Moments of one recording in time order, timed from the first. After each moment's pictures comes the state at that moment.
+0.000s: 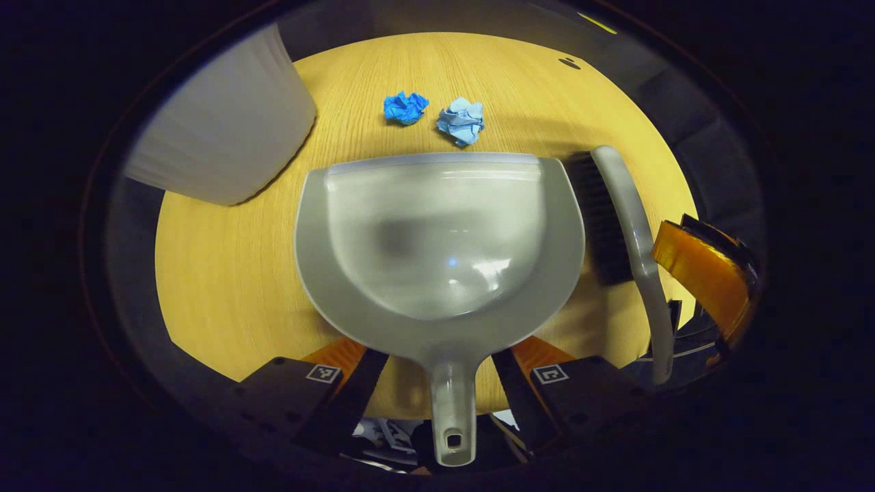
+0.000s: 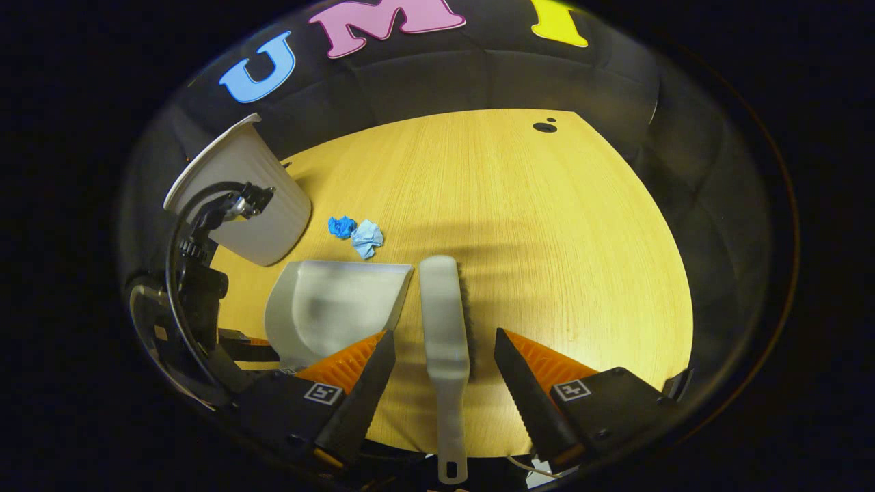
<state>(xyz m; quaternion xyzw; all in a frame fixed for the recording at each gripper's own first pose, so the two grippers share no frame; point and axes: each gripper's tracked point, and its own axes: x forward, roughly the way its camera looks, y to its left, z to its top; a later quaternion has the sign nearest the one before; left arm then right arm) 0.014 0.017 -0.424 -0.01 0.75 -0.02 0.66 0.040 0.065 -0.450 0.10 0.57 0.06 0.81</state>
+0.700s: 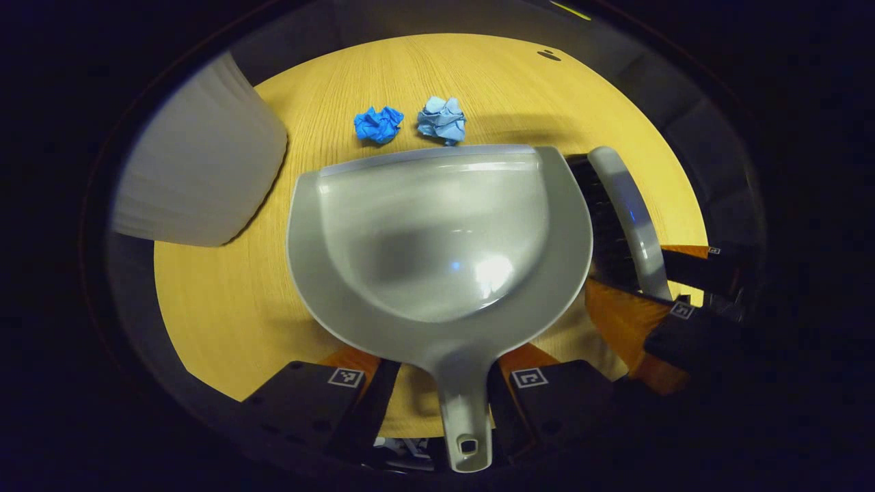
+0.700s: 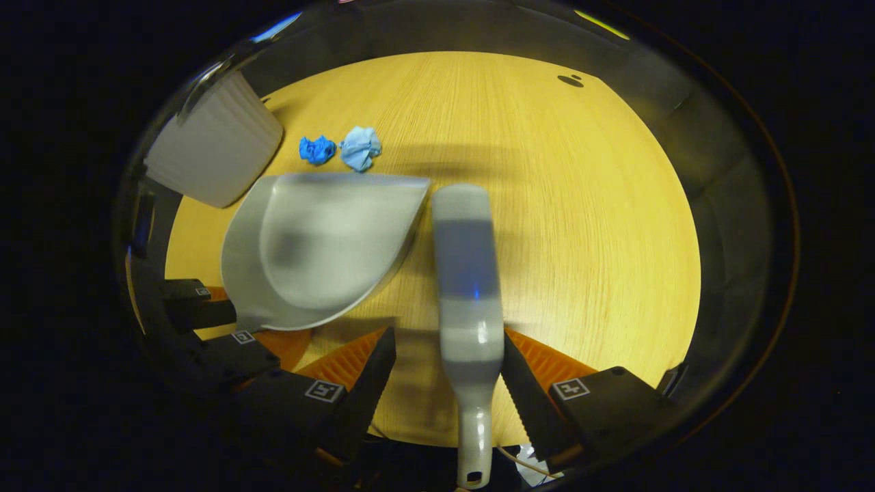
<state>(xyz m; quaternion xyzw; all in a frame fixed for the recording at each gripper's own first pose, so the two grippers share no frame) 0.040 0.019 -0.436 0.02 0.73 -0.03 0.68 0.005 0.088 -0.504 0.02 0.68 0.05 0.73</state>
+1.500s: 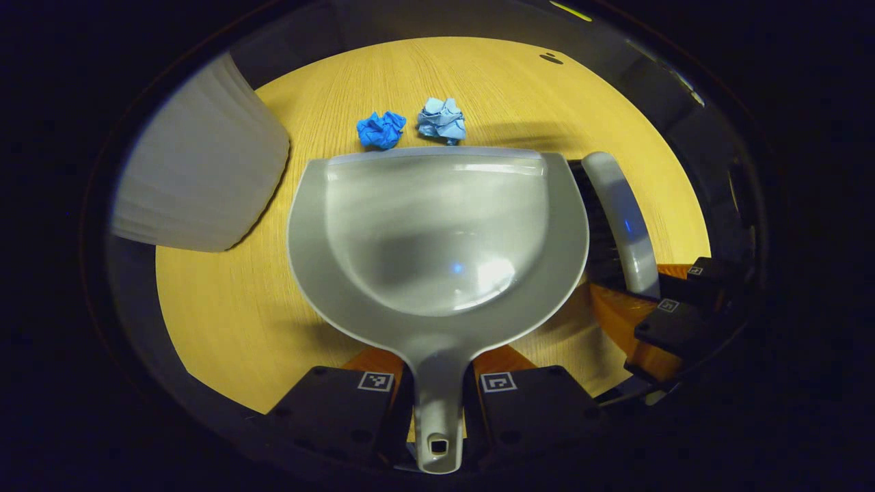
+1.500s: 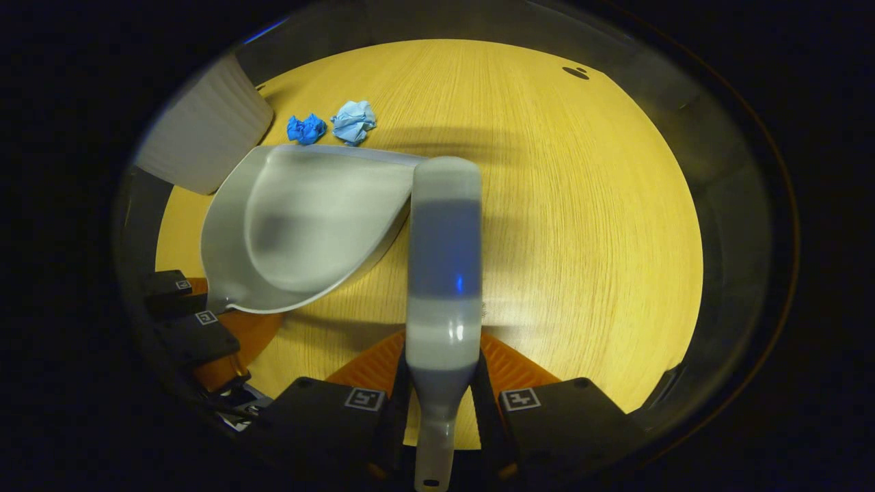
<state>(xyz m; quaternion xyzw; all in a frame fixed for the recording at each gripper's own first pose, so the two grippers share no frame) 0.041 0.019 -0.436 0.02 0.73 -0.03 0.68 0.001 0.083 -0.518 0.01 0.69 0.05 0.72</state>
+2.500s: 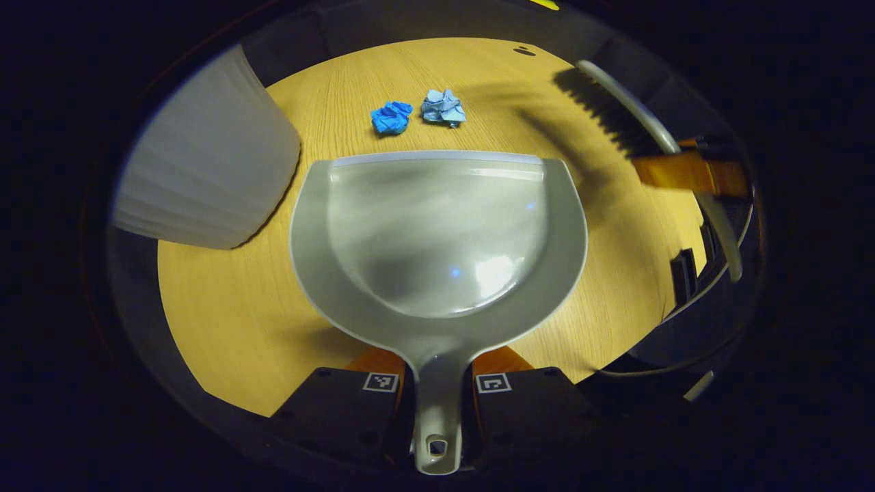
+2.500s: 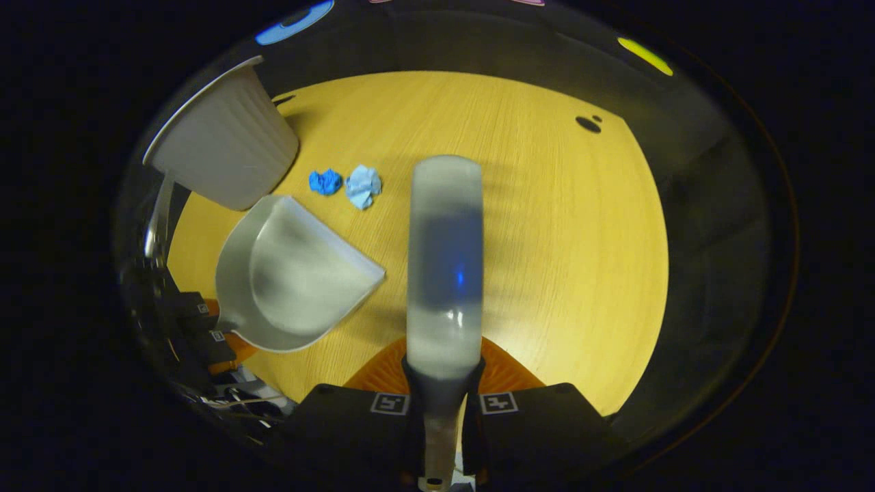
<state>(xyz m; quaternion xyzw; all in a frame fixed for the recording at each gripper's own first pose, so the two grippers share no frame) -0.001 0.063 -0.416 0.07 0.72 -0.08 0.69 0.099 0.050 -0.450 -0.03 0.63 0.12 0.76</state>
